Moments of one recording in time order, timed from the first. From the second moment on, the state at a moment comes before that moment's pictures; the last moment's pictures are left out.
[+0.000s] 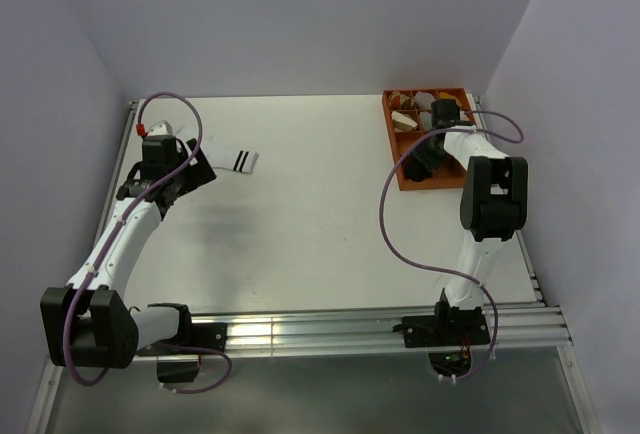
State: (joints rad) left arm -0.07 1.21 0.94 -0.43 -0.12 -0.47; right arm -0.04 1.96 1.43 -0.57 0.06 0.78
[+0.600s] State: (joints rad) left arm -0.07 1.19 0.92 -0.43 -0.10 -0.47; right arm -0.04 2.00 1.45 -0.59 0.07 0.83
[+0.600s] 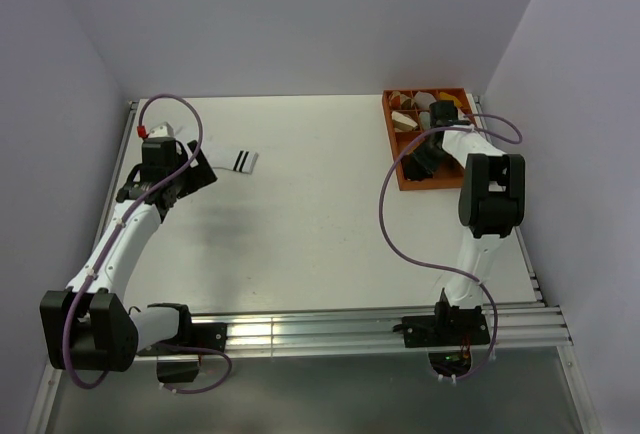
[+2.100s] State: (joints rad) left arm -0.07 1.13 0.89 -0.36 0.06 -0.47; right arm -0.04 1.98 1.52 -0.77 0.11 0.70
